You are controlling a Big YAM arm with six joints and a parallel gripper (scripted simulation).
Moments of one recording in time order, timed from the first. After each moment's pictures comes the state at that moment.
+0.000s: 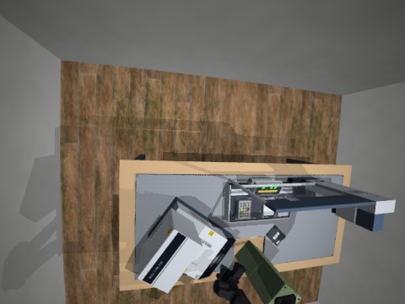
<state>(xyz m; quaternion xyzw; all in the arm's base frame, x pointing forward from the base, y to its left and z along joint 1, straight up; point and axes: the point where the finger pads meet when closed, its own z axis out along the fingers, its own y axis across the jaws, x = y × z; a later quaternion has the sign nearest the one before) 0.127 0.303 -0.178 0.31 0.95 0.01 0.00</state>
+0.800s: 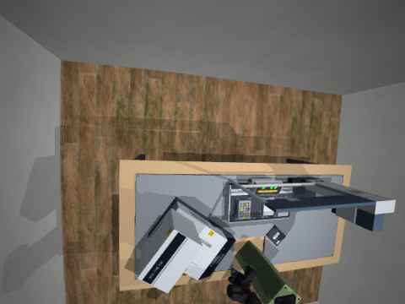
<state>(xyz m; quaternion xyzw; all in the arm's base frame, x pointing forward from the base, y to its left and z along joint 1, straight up) 0.081 0.227 -0.197 0.31 0.95 0.02 0.00</state>
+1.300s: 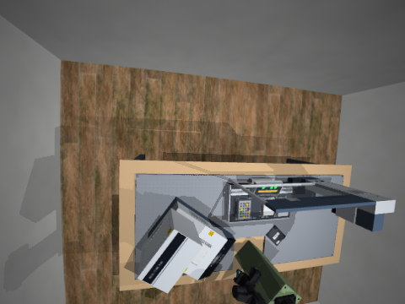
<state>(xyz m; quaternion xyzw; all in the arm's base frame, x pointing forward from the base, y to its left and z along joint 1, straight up) 0.056 0.184 -0.212 0.32 0.95 0.00 0.00</state>
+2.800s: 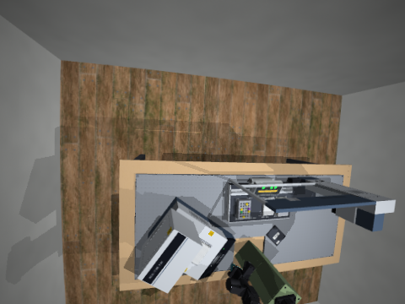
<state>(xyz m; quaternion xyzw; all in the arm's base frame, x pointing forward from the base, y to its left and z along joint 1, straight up) 0.078 0.212 -0.237 0.31 0.95 0.00 0.00</state>
